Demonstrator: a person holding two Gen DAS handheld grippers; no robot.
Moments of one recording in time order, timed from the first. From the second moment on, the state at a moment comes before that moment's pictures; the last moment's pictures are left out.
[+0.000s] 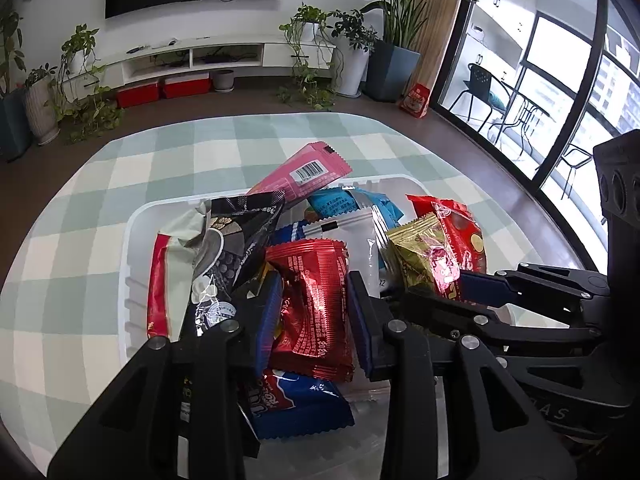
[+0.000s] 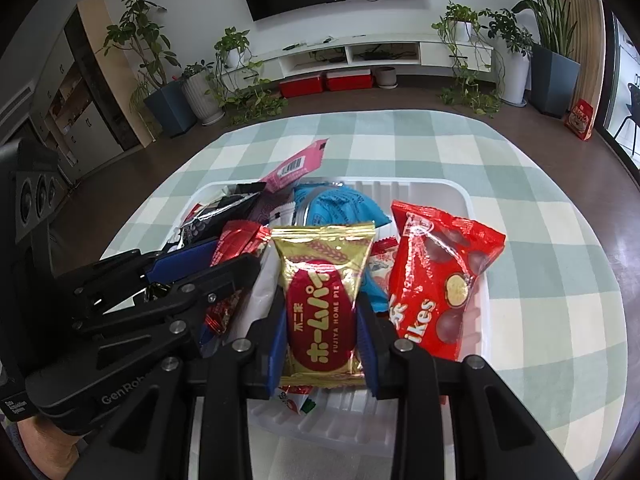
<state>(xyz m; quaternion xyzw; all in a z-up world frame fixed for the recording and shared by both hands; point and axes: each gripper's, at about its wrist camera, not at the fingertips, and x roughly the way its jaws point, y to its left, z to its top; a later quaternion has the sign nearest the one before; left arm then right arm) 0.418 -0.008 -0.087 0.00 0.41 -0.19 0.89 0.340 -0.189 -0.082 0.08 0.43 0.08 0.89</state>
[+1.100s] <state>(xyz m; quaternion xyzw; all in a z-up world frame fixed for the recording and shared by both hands) 0.389 0.007 -0.076 -0.02 0.40 -0.17 0.90 0.328 -0.192 -0.083 0.08 0.42 0.07 0.90</state>
